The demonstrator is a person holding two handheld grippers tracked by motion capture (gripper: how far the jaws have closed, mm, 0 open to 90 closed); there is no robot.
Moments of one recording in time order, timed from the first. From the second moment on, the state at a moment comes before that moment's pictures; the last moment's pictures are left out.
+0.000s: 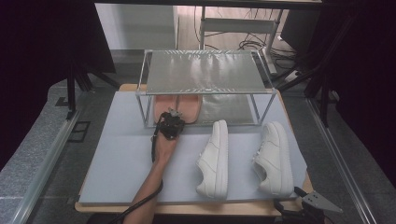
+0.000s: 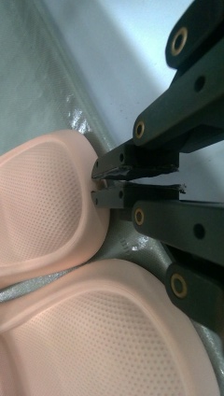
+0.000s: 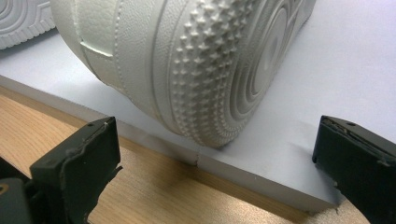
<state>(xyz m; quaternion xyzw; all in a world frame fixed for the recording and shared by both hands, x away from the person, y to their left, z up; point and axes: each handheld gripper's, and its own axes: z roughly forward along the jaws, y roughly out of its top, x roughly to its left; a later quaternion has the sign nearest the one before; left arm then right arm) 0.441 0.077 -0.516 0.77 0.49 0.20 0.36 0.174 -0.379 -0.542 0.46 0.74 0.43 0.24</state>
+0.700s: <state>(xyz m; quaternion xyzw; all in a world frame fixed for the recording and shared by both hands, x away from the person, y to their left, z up) 0.422 0.075 -0.503 0.77 0.47 0.21 0.37 0.174 -0.379 -0.542 0.46 0.74 0.43 0.24</state>
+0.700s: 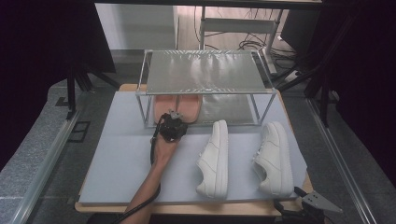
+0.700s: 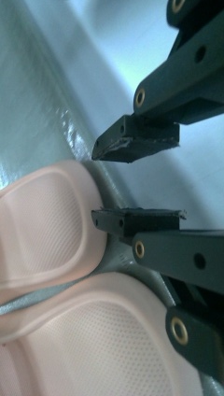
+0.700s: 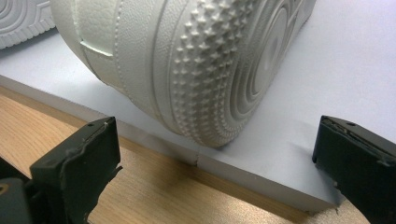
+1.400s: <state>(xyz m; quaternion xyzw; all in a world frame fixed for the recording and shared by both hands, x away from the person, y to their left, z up) 0.389 0.083 -0.491 0.79 0.45 0.18 0.39 0.174 -0.378 -0.542 0.46 0.74 0.43 0.24</state>
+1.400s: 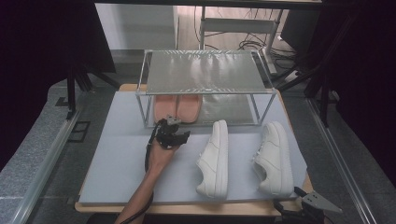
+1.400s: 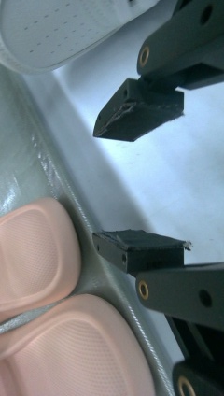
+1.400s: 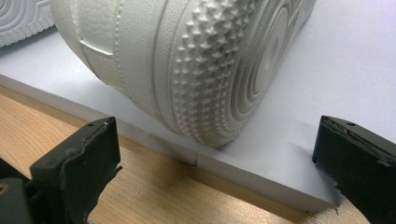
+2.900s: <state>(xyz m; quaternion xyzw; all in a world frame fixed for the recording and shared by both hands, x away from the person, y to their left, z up) 0.292 0.169 -0.497 0.78 0.47 0.18 0.37 0.176 -0.381 -0.539 0.47 0.74 0.44 0.22</state>
